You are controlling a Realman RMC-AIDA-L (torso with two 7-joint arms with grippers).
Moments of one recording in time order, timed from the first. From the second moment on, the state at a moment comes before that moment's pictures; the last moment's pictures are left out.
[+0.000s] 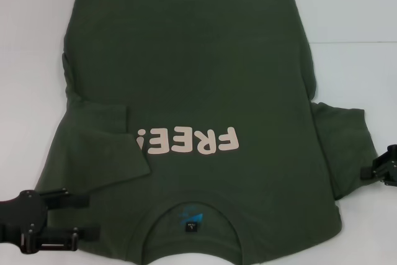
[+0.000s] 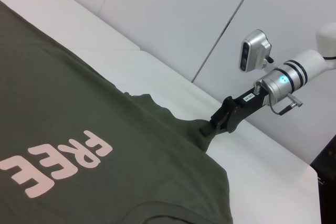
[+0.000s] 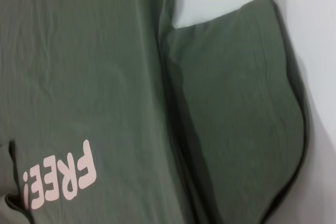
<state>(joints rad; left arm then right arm) -0.40 -2.03 0.36 0.77 2.32 1.96 -1.52 0.61 1.89 -0.56 -0.53 -2.47 -1.42 2.64</state>
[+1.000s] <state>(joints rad) -0.41 -2.03 0.36 0.74 2.24 2.02 -1.56 0.59 1.89 -0.48 -0.55 -2.43 -1.50 2.49</state>
